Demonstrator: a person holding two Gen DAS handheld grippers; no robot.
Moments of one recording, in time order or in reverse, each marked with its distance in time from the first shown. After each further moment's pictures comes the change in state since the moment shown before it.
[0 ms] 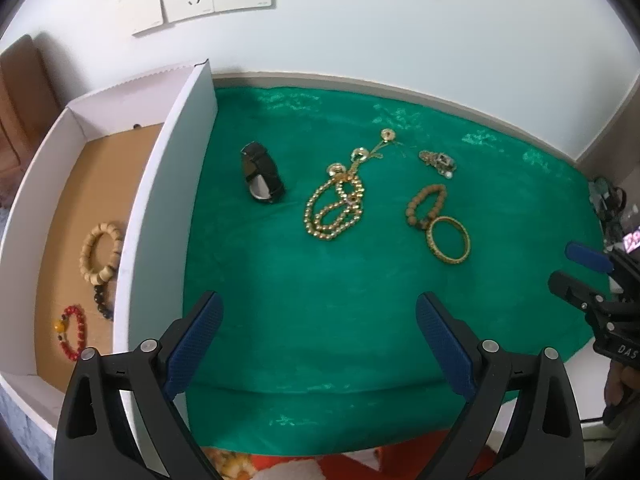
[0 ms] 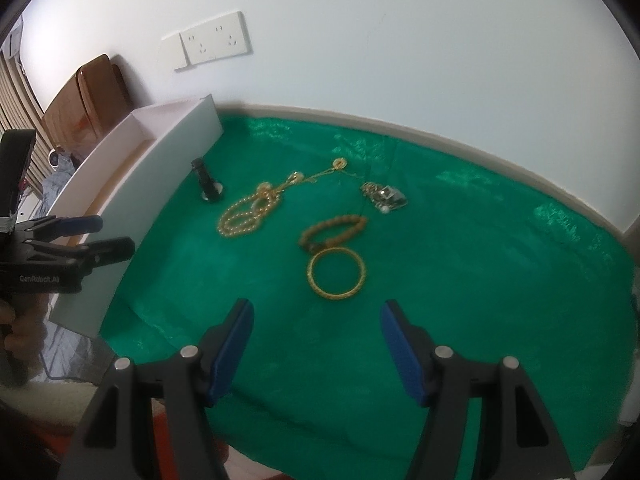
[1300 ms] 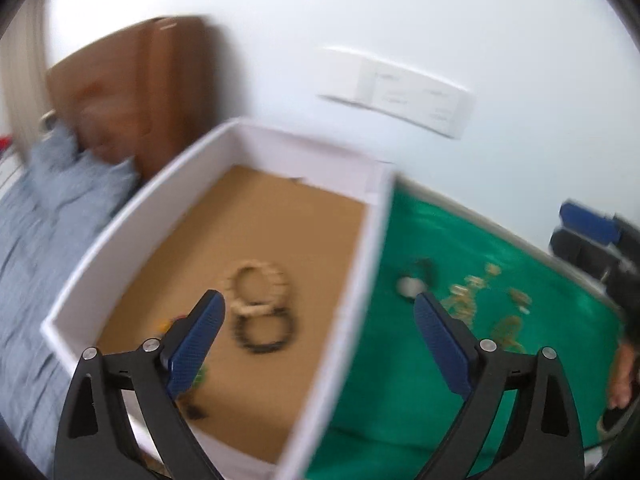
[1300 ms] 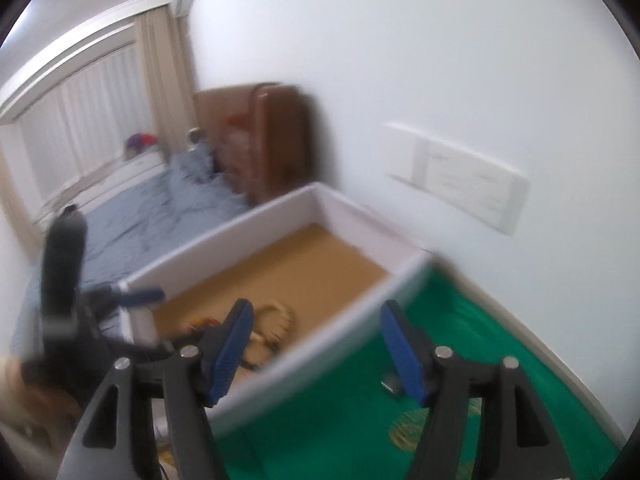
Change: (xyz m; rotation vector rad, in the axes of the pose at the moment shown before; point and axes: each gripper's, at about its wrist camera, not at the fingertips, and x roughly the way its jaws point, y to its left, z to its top) left arm -0.089 0.123 -0.003 -0.321 -0.296 0.157; right arm -0.019 0.181 0.141 -0.430 -0.275 0.297
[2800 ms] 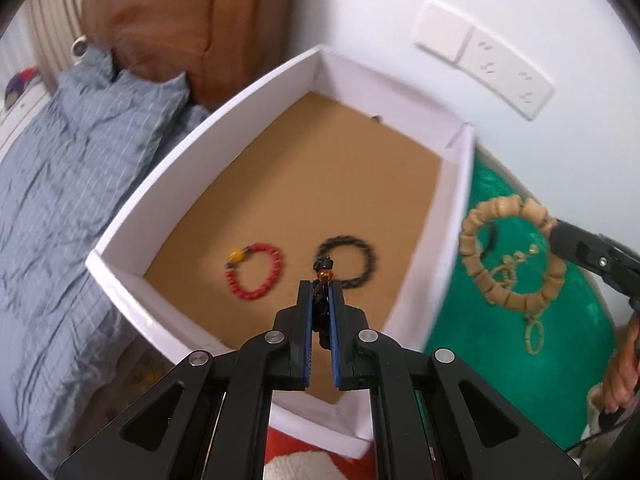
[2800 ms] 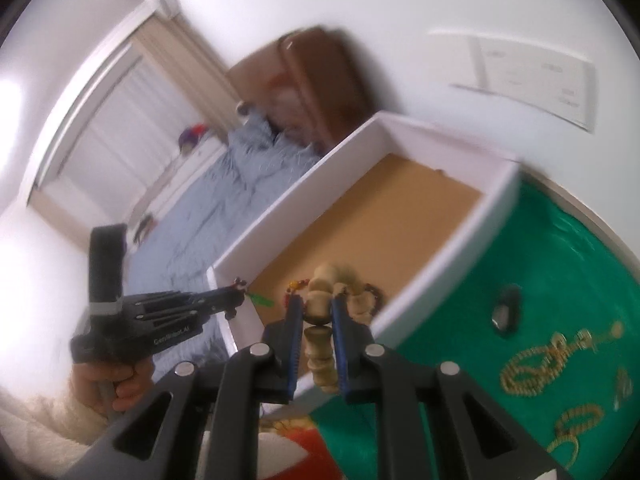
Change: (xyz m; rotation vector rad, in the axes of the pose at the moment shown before) left arm 0.011 0.107 -0.007 -0.211 0.264 0.148; right arm 0.101 0.045 0.031 0.155 0.285 0.450
